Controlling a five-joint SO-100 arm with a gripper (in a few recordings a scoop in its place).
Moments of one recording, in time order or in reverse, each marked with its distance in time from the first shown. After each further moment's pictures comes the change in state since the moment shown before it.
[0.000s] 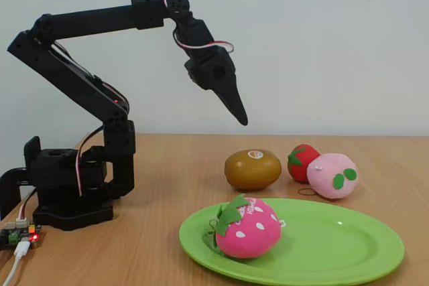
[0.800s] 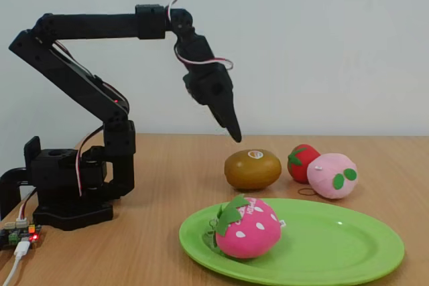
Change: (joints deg) arm -0.1 -1.0 6.7 -4.0 0.2
